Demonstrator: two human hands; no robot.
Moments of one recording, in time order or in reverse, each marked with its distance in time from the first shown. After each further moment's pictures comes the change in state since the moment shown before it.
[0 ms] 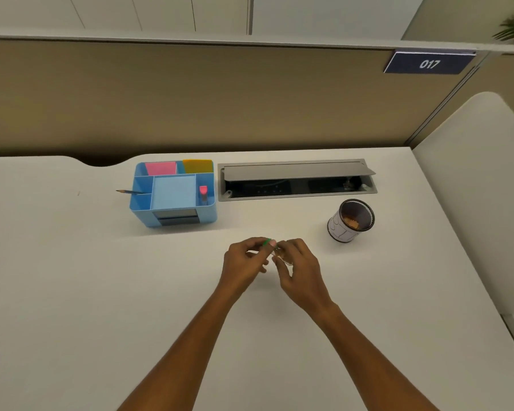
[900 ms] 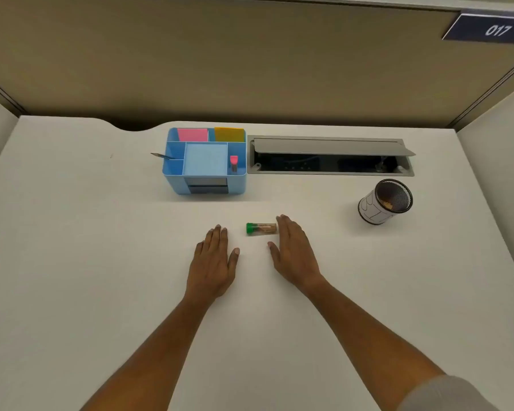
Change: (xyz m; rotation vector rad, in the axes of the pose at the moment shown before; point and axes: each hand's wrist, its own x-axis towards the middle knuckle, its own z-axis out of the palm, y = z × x) left_hand -0.029 -0.107 -0.105 1.066 0.039 0.055; right_hand -0.001 0.003 0.089 -0.398 -0.302 0.086
